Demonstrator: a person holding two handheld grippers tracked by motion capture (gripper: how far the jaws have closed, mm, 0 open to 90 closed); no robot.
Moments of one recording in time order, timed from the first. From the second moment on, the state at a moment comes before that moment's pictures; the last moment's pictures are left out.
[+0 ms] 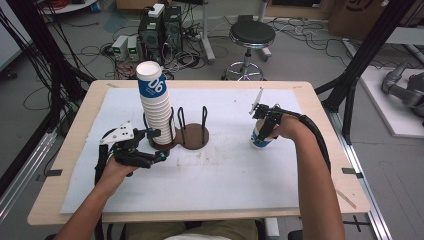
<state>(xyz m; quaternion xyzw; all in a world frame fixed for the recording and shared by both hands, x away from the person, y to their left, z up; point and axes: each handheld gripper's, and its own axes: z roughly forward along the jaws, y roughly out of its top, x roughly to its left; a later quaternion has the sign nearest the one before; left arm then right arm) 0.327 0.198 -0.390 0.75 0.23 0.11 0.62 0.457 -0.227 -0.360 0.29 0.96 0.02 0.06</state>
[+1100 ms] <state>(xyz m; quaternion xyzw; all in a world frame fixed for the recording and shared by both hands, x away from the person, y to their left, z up) 0.328 0.199 -0.391 0.75 0.23 0.11 0.62 0.447 -0.252 -0.371 0.34 0.94 0.07 0.04</state>
